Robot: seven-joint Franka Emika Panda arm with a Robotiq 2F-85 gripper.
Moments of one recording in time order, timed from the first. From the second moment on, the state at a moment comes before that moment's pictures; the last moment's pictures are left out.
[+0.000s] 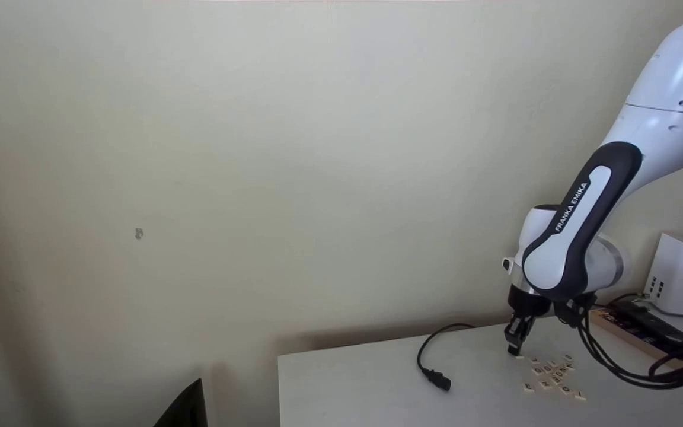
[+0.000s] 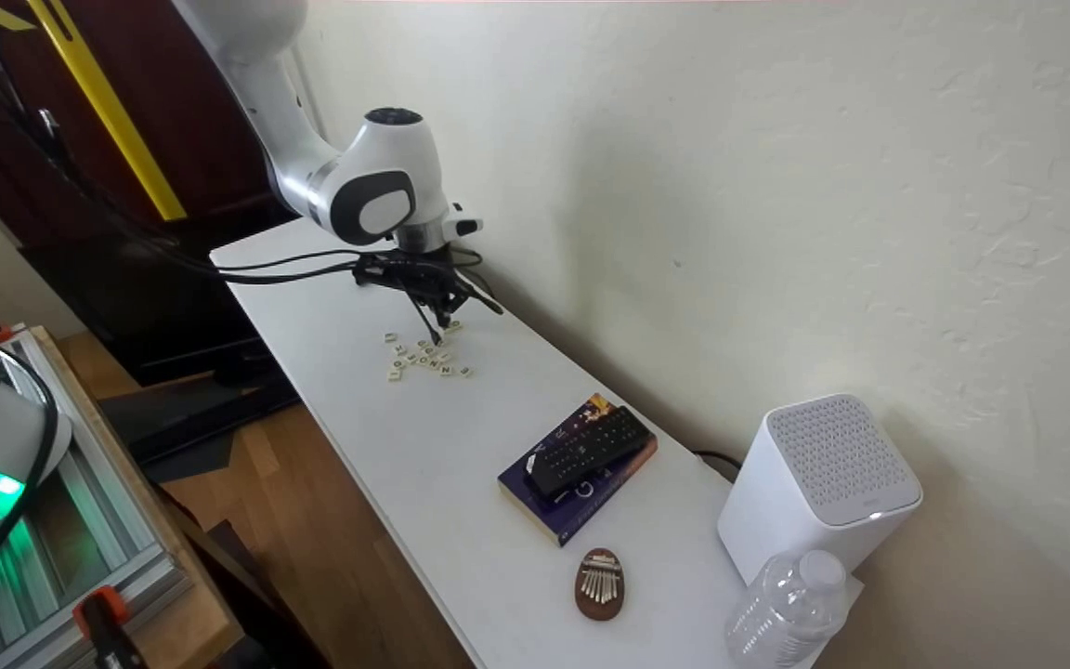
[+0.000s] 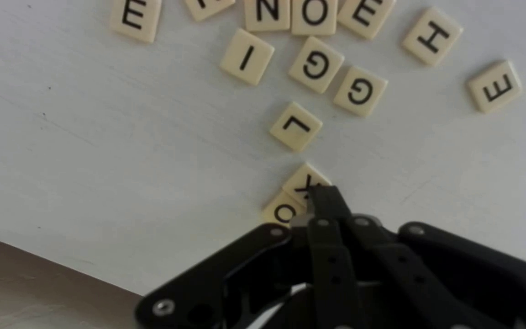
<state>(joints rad) -0.24 0.78 0.07 -2.15 -0.19 3.00 -0.36</state>
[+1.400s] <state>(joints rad) -0.27 0.71 0.06 -2.29 -0.16 3.11 -0.23</state>
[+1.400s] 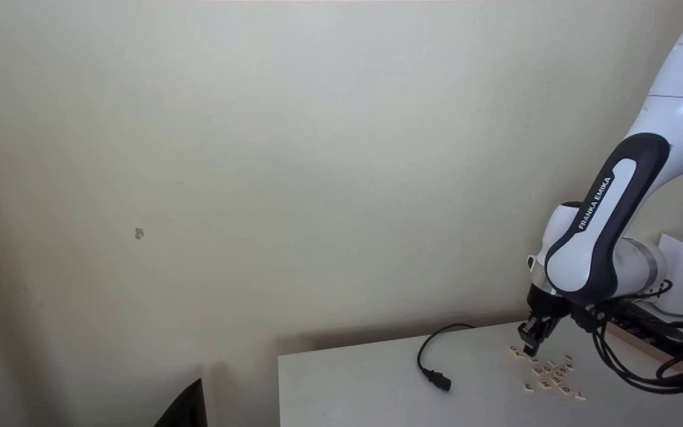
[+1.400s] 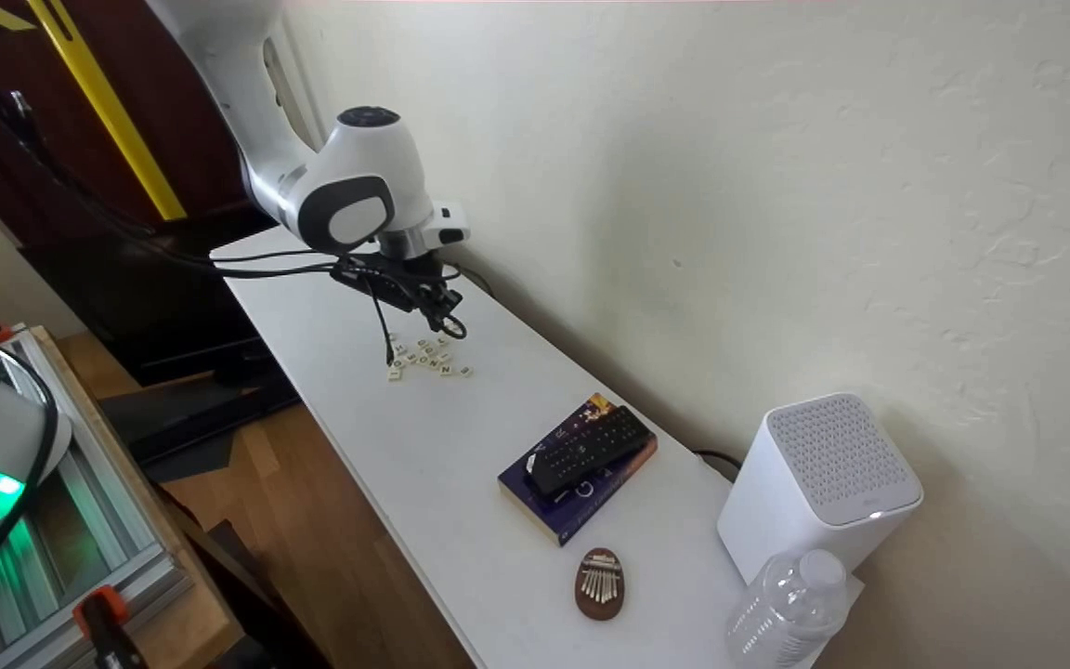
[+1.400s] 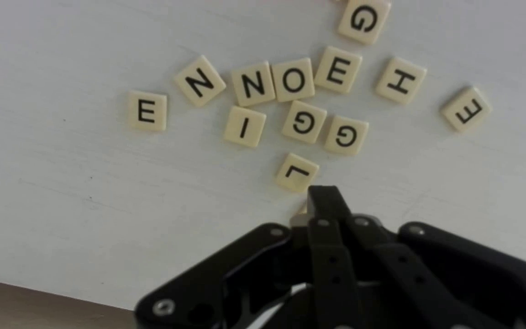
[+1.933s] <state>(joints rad) -0.31 0.75 0.07 -2.27 -0.16 3.10 -0.23</state>
